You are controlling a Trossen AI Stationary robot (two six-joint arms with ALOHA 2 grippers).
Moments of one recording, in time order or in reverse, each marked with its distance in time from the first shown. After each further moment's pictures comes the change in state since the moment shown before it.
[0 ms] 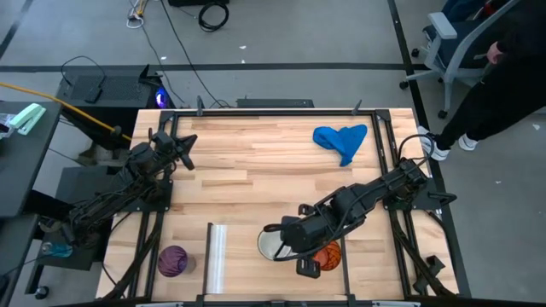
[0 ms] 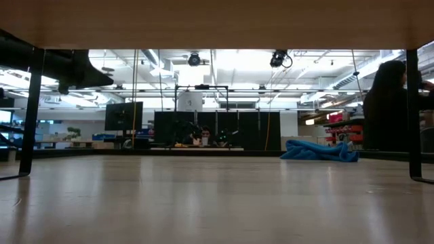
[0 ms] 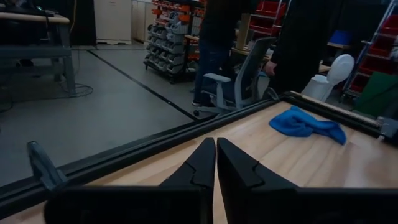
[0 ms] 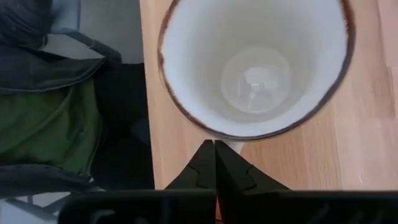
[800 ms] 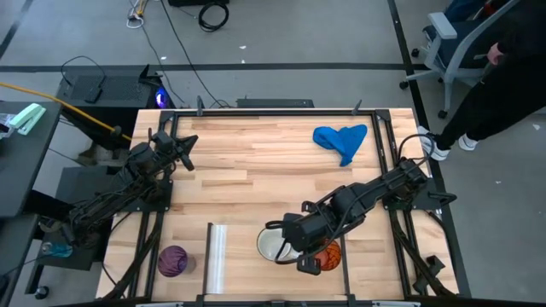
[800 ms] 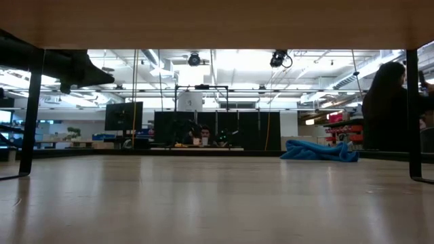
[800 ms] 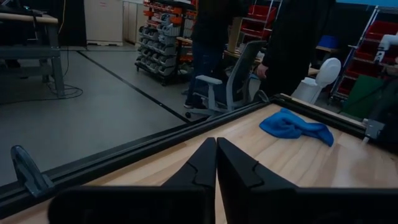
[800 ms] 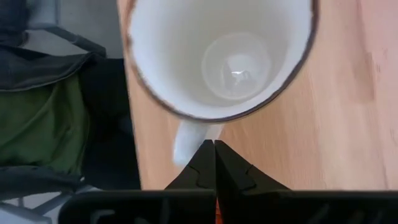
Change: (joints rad) left arm 0.000 0.000 0.000 0.015 0.031 -0.008; right arm -0.008 -0.002 0.000 -0.057 0.022 0.020
